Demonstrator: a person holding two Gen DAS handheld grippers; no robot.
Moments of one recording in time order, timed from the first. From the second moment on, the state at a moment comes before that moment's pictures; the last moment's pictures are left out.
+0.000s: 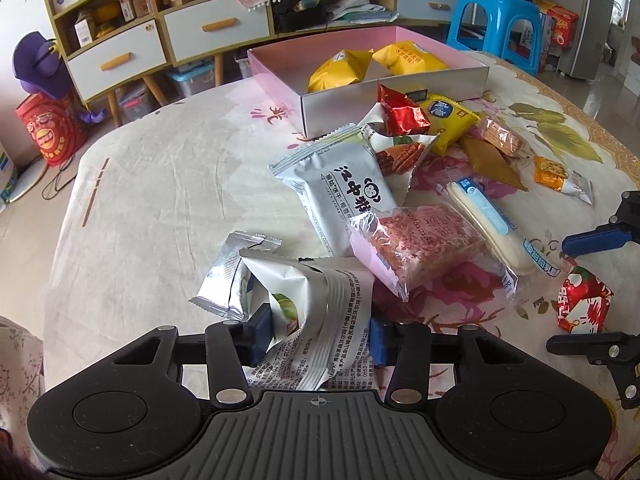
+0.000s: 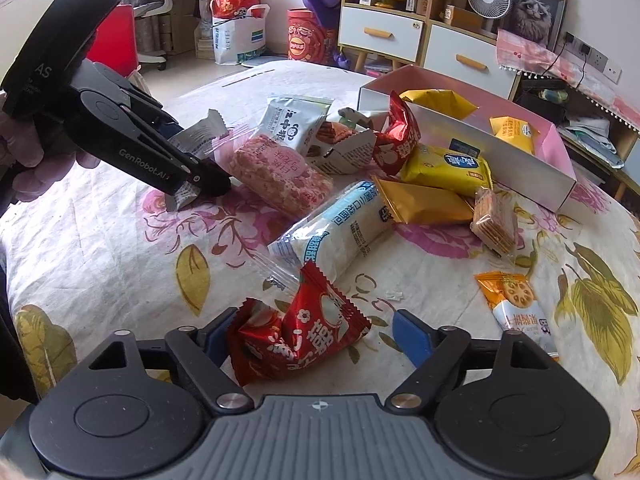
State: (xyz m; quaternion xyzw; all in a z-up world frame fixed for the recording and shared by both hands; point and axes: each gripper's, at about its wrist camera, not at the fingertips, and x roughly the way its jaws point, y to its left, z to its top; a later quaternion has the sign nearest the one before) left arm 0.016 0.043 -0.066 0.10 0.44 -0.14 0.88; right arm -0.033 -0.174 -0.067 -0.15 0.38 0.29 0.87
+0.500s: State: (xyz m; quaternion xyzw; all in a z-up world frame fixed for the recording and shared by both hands) left arm 0.017 0.051 -0.055 0.08 0.45 -0.12 0.88; right arm -0.029 -0.176 -0.056 -0.14 0.39 0.30 0.86
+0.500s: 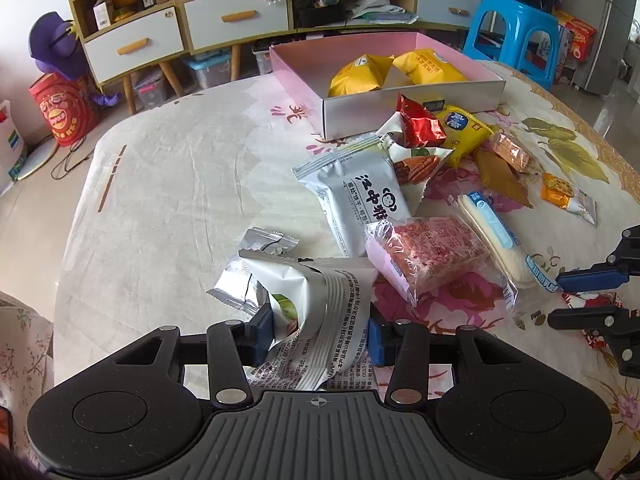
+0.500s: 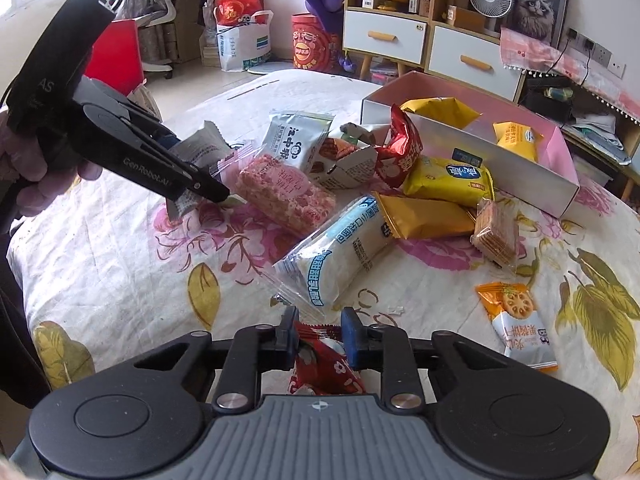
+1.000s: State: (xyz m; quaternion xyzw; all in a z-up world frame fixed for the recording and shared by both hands) left arm 0.008 0.055 -0.048 0.06 0.47 -0.12 0.87; right arm -0.038 -0.185 -0.046 -0.14 0.40 0.30 0.85
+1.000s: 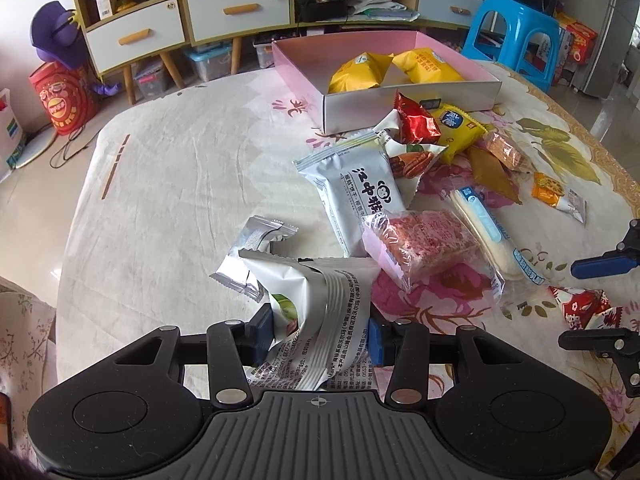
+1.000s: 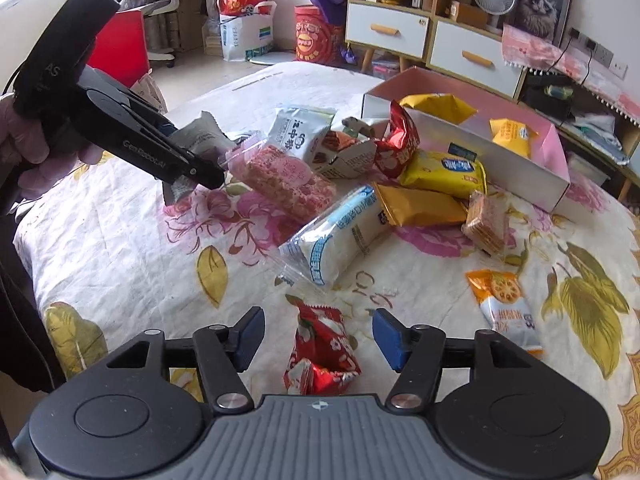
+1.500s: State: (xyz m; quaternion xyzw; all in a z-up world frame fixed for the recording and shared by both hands) left arm 0.003 0.063 -0.031 0.04 0.46 -0.12 0.88; right arm -0.038 -0.183 -0.032 -0.16 0.39 0.30 0.86
